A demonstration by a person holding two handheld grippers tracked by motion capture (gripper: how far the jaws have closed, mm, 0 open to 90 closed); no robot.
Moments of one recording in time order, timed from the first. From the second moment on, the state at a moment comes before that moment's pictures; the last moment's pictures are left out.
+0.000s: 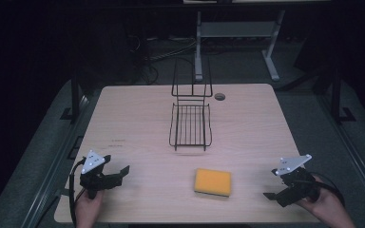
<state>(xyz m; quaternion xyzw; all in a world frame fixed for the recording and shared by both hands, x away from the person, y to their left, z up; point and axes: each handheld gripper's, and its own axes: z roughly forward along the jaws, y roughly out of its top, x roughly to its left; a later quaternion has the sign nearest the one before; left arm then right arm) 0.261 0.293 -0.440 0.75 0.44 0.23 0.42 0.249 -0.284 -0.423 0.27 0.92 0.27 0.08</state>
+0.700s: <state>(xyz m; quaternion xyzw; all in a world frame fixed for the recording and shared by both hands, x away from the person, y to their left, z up) 0.258 0.293 -0.440 0.76 0.44 0.23 0.41 0.262 -0.244 -0.417 0.22 0.94 0.26 0.06</state>
